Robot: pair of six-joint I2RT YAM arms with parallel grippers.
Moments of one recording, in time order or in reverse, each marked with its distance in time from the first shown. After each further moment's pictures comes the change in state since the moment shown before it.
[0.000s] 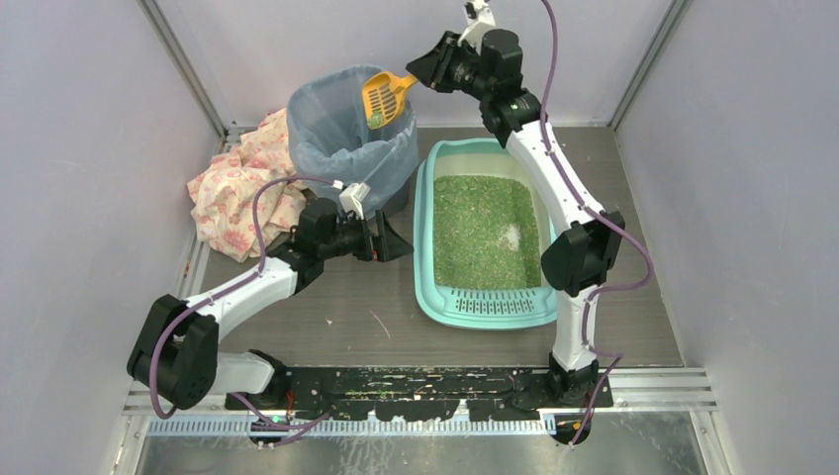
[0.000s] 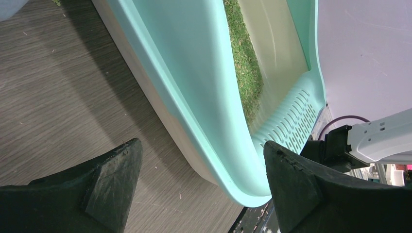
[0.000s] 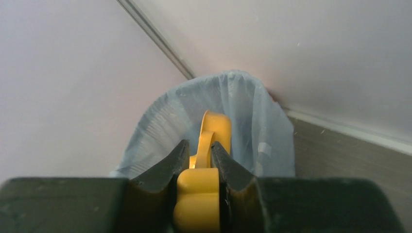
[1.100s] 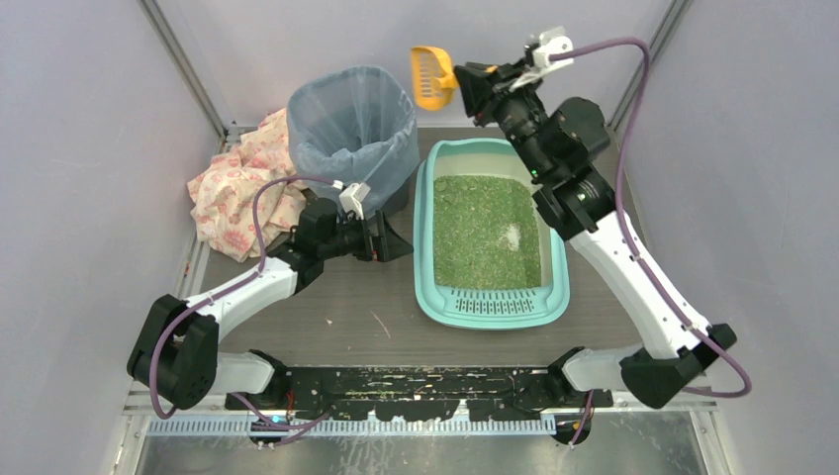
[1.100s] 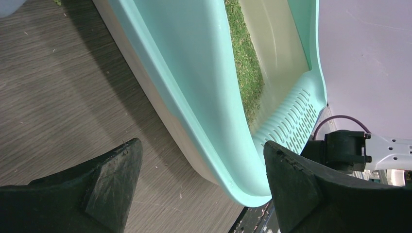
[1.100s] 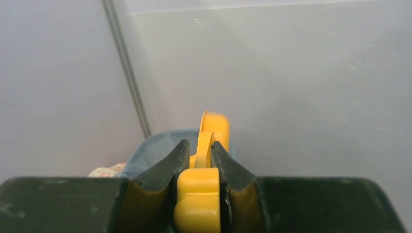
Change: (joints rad) left arm 0.000 0.000 0.000 -0.002 -0.001 0.002; right arm 0.208 -0.673 -0.539 0.212 0.381 -0.488
